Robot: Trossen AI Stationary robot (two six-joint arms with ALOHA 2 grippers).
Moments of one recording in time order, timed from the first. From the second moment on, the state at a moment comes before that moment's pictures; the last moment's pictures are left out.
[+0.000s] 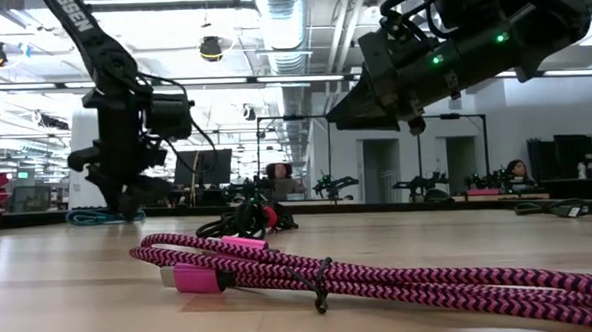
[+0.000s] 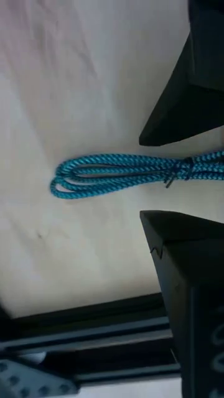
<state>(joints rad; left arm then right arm) 0.63 1.52 0.61 -0.52 -0.57 -0.54 0.13 1.61 0.58 0.75 0.58 0.33</state>
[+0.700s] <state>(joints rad) 0.57 1.49 0.60 -0.46 -0.51 -0.40 0.13 1.61 0.58 0.74 0.58 0.33</state>
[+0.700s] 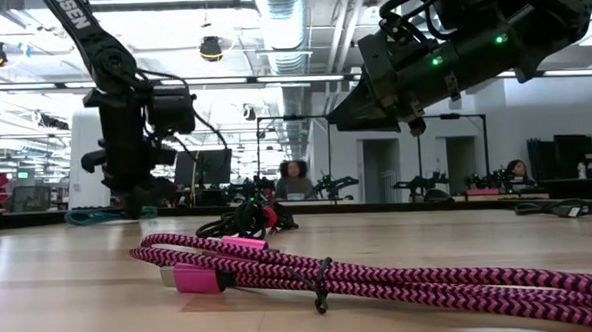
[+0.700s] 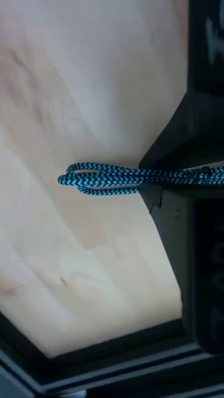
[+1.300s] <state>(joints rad) 0.15 1.30 0.60 0.27 -0.21 -0.19 0.17 1.61 0.58 0.87 0.57 0.22</state>
